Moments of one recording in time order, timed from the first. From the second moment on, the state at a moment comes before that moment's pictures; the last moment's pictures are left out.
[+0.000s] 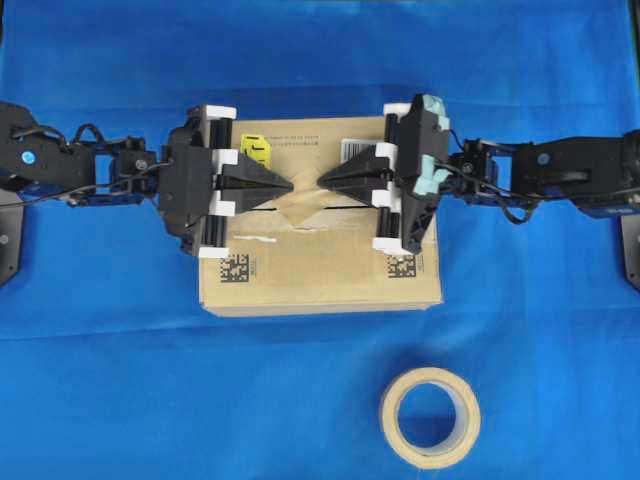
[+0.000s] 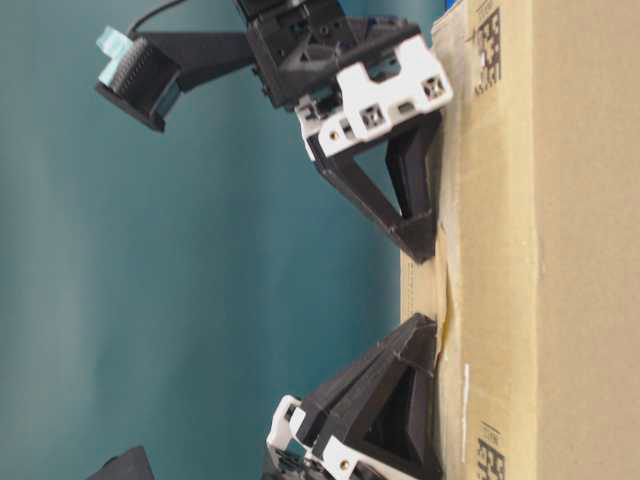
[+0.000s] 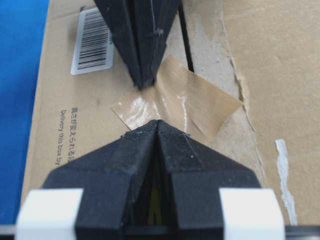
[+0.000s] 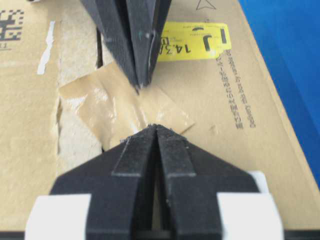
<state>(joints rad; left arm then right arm) 0.09 -0.08 0.91 -0.04 -0.38 0.37 -0.10 0.03 0.78 0.04 -0.38 0.10</state>
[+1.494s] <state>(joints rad) -0.01 -0.02 0.86 -0.04 -0.42 0.33 -0.04 0.12 0.66 0.03 -0.37 0.11</state>
